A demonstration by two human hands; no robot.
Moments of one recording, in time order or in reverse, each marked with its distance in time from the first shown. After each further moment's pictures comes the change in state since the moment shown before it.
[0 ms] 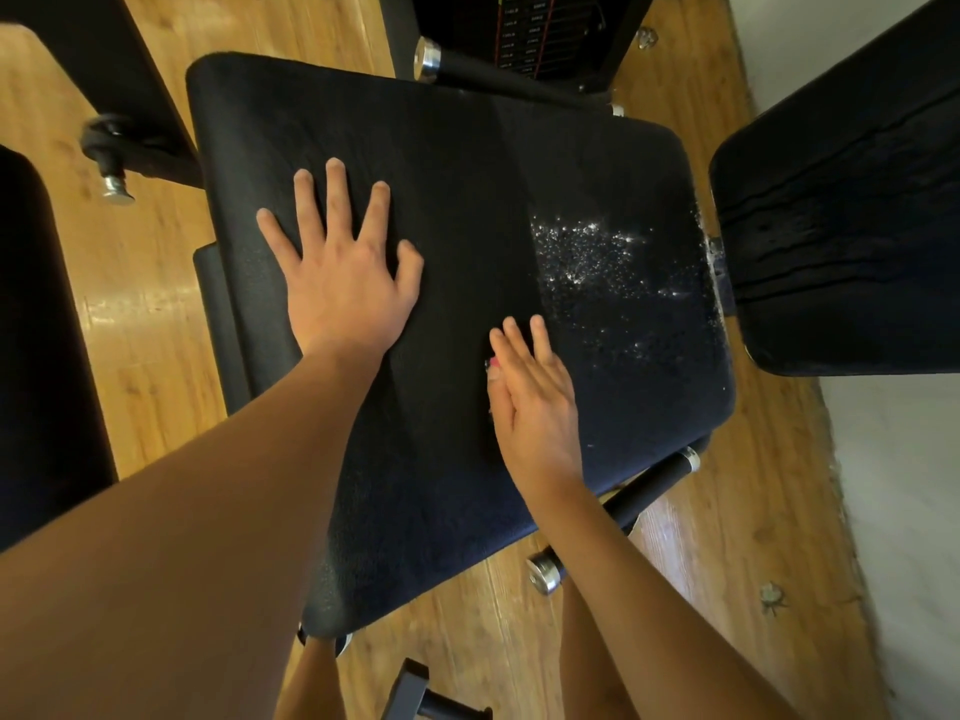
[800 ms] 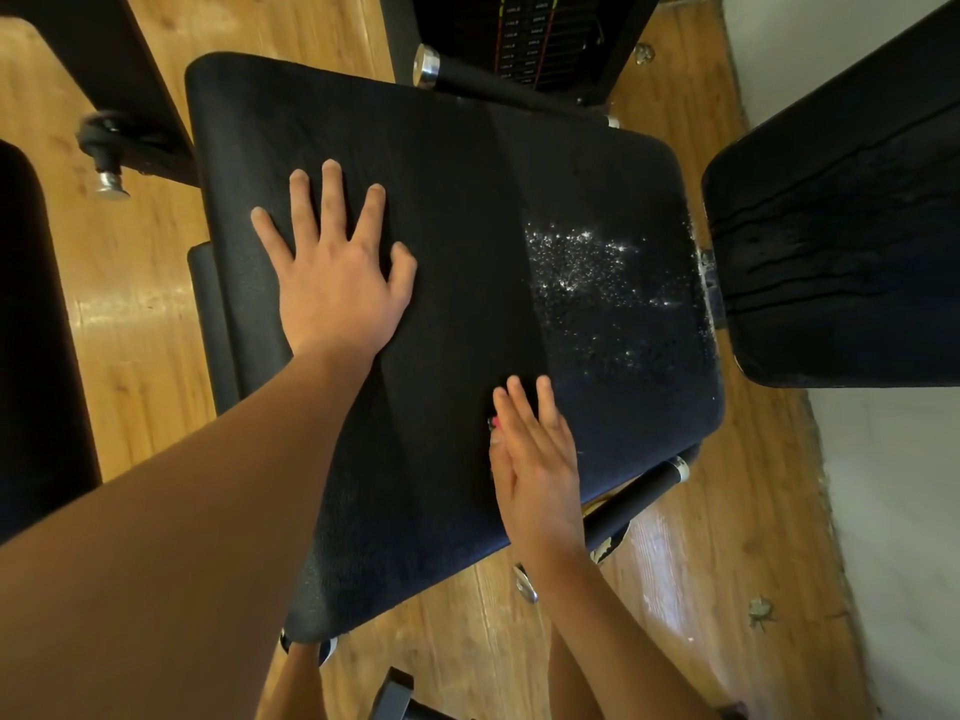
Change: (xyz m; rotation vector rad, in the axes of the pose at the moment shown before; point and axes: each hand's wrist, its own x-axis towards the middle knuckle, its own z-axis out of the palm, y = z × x) left_hand -0.002 0.002 -0.004 -0.005 -0.018 -0.006; right_hand -0.055 0.014 0.000 -0.126 0.006 0.001
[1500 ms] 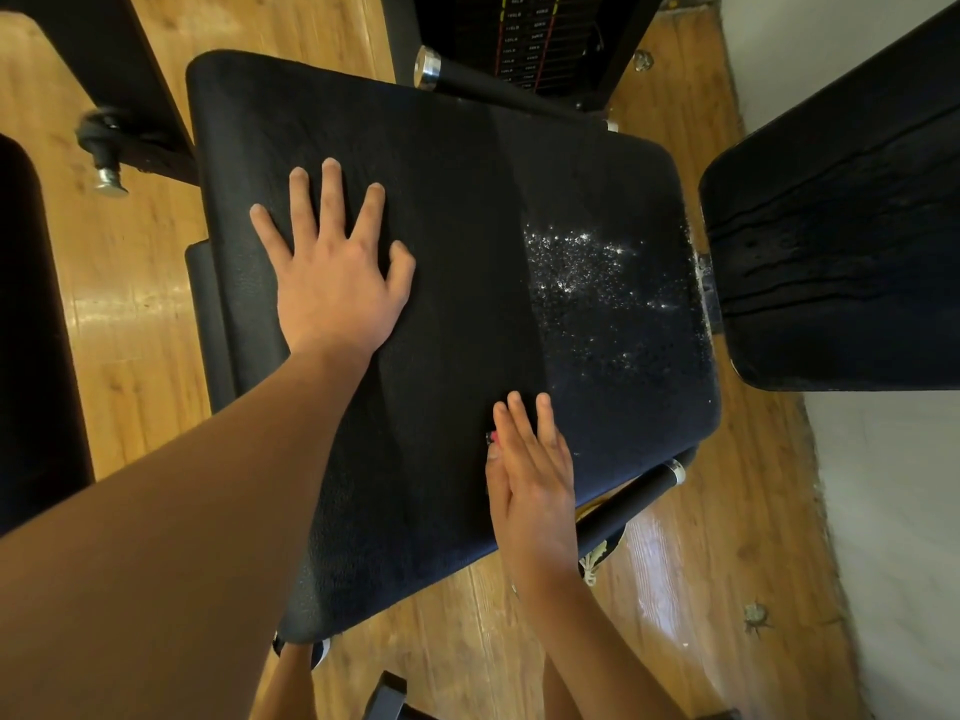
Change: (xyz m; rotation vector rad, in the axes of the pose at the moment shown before) left_hand 0.000 0.000 -0.001 -0.007 -0.002 -0.004; right_hand -0.017 -0.002 0.003 -0.048 0.016 0.029
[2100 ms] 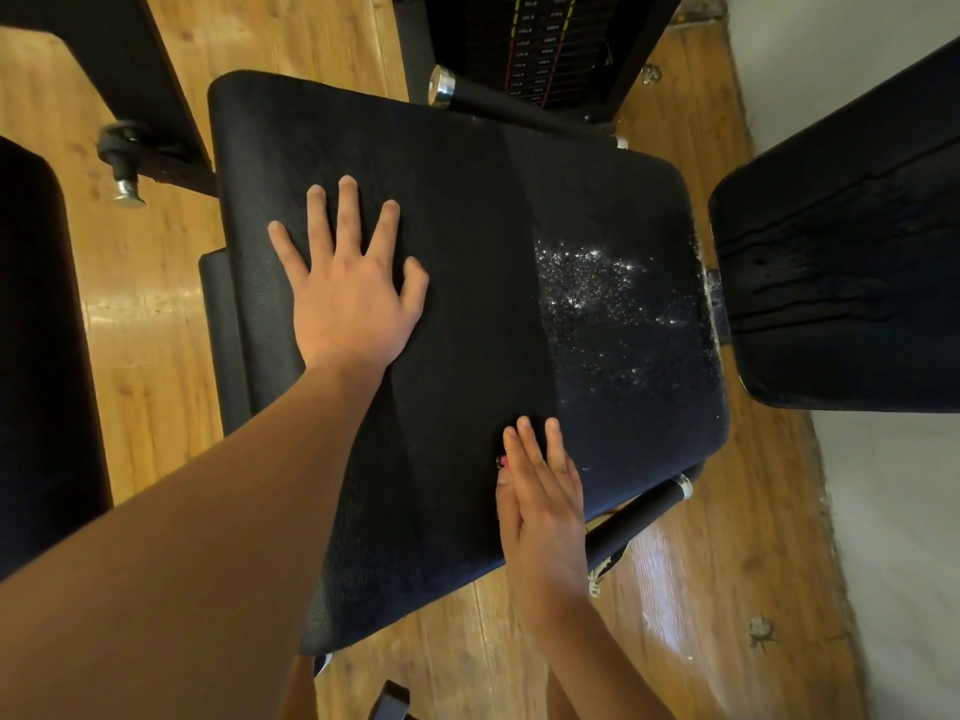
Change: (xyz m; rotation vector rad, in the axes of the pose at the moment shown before) left_hand 0.001 -0.001 0.003 0.010 0.014 0.006; right_hand -0.010 0.002 -0.001 0.044 -0.004 0.004
